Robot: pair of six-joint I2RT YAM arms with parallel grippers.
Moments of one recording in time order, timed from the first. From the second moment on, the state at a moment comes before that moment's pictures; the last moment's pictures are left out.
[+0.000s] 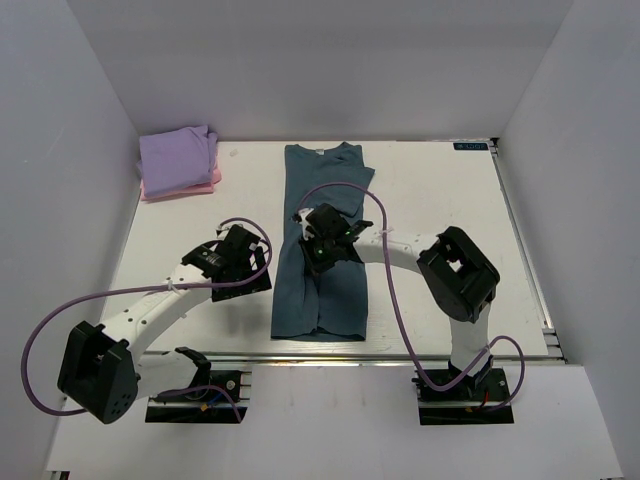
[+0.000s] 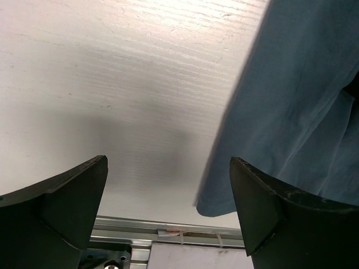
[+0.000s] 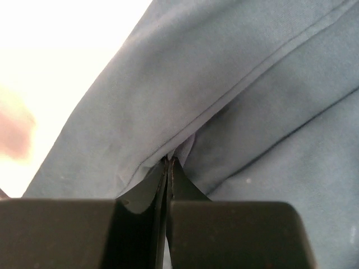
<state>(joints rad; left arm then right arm) -0.54 1.17 0.79 -0.78 -0.23 -0.70 0.85 1.93 1.27 -0.28 -0.21 0.25</state>
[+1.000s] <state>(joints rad) -0.52 1.85 1.44 -0.50 -0.21 -0.53 0.85 1.68 0.96 -0.27 0.01 0.63</state>
